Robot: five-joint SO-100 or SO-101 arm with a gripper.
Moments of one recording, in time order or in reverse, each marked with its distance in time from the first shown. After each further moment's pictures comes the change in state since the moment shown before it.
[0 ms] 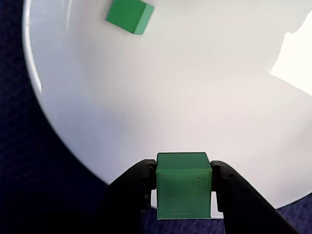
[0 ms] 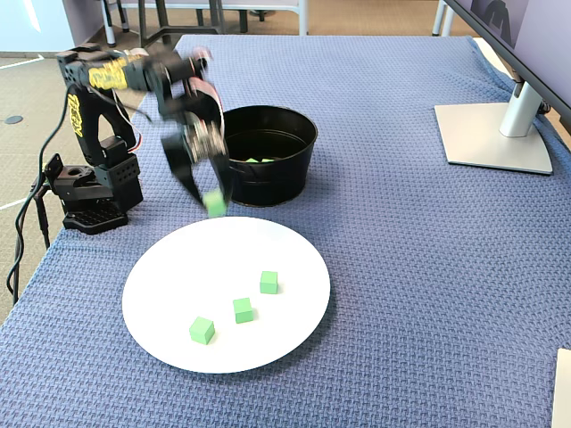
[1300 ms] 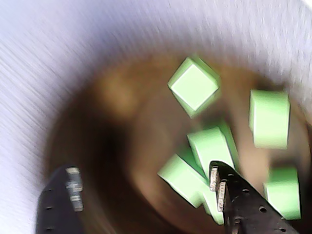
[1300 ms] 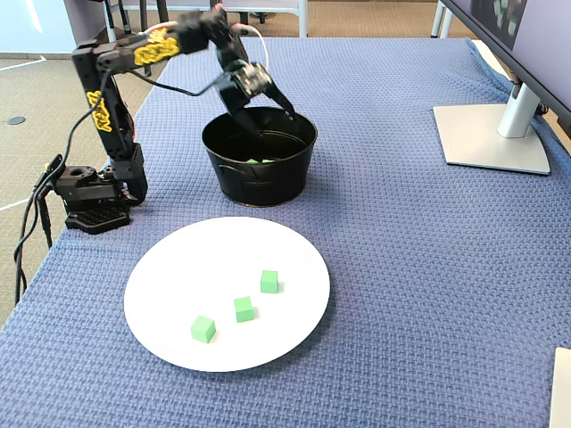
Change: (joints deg) arm -32.1 -3.5 -7.6 -5.3 32.2
